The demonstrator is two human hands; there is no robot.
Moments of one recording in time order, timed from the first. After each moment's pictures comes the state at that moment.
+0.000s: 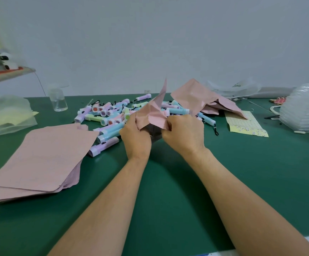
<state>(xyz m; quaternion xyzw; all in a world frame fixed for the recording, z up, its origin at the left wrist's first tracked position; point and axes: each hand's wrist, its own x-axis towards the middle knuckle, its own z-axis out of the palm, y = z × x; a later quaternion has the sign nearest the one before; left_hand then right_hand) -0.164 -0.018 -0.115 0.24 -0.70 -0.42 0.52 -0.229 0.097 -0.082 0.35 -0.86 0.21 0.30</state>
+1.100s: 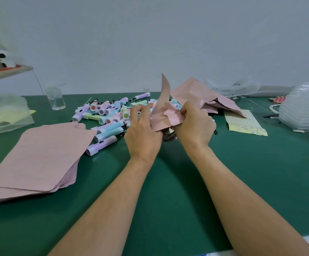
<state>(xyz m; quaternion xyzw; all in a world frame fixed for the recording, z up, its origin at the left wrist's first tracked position) -0.162 0.002 -0.108 0.22 -0.81 -0.21 0.50 -0.245 0.104 -0.084 0.22 -0.85 0.33 0.34</state>
